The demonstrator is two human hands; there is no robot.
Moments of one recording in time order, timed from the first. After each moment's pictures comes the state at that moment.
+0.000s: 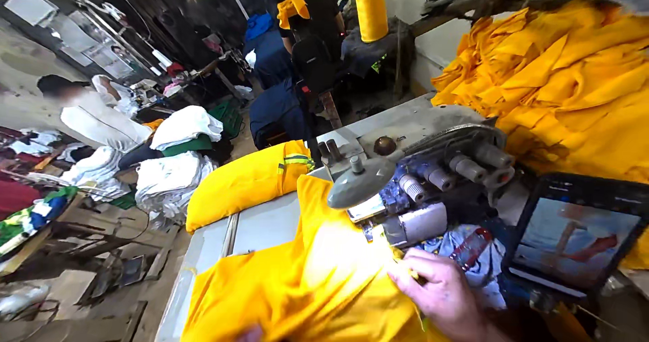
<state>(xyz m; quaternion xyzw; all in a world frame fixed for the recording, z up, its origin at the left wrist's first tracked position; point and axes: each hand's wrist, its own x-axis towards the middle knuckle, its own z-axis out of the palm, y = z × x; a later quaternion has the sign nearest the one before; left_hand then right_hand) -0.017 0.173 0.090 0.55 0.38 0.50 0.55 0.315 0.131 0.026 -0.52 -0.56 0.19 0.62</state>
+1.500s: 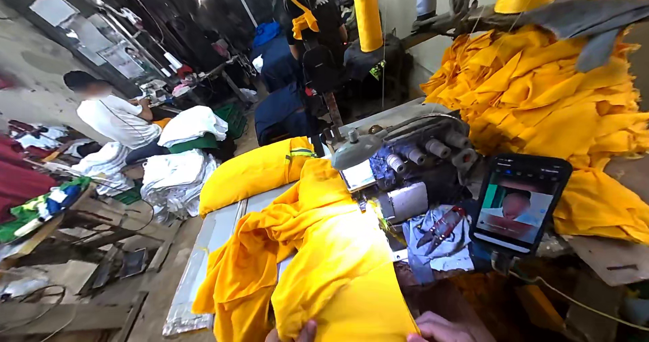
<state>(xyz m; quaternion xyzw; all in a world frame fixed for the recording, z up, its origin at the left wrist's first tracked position) 0.012 0.101 0.032 0.55 0.45 0.49 0.51 0.273 -0.006 -0.024 -0.52 -0.47 0.37 0.61</state>
